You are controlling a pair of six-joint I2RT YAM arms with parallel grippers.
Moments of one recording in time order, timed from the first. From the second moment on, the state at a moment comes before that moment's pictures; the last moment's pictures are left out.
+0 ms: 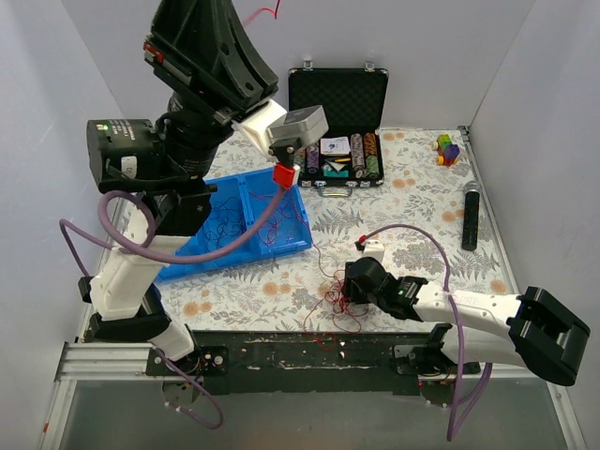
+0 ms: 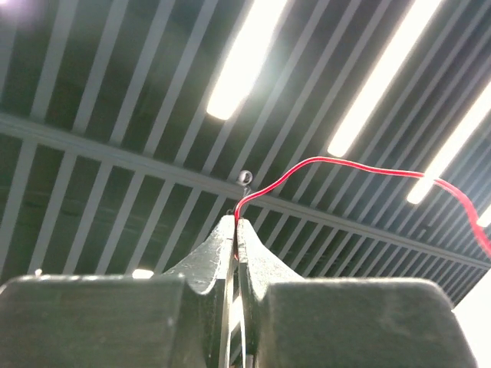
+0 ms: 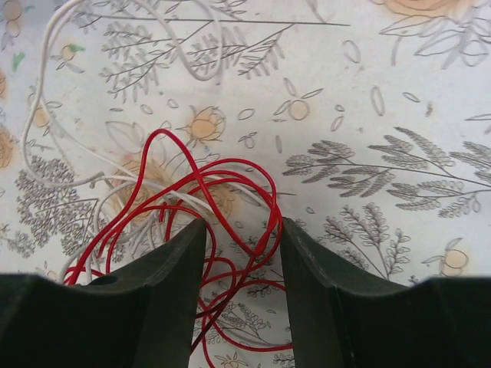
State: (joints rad) left arm -1.05 1.56 2.34 0.36 0.12 2.09; right arm 1.01 1.13 0.41 -0.15 0.33 0.76
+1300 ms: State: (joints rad) left arm -1.06 1.18 2.29 0.30 0.02 2.10; right arm 0.69 1.18 0.45 -0.20 0.38 0.85
